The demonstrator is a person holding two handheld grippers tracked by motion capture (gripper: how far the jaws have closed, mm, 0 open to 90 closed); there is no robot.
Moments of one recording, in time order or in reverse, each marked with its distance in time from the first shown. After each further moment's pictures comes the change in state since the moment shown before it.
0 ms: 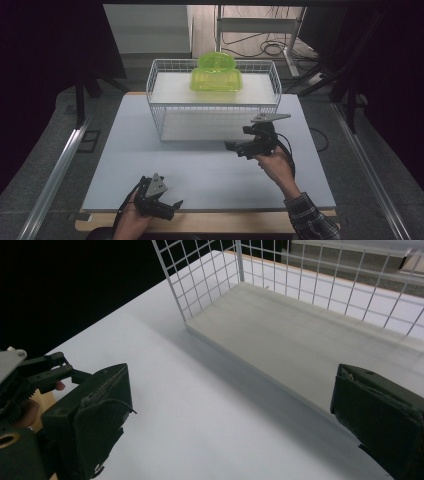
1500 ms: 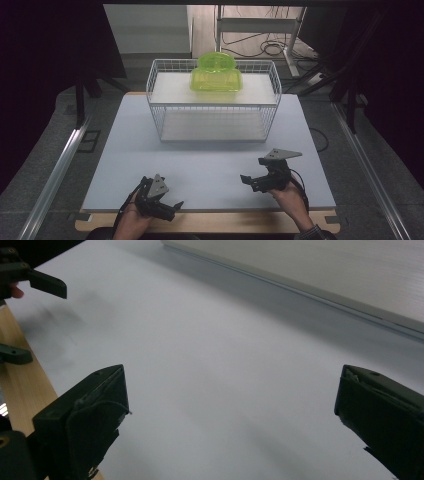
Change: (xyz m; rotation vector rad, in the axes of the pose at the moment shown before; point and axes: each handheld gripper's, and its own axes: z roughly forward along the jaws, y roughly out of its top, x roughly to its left) left arm -0.002 0.000 0.002 0.024 0.001 0.019; right arm -0.007 -0.106 -0.019 0.071 -0.064 0.004
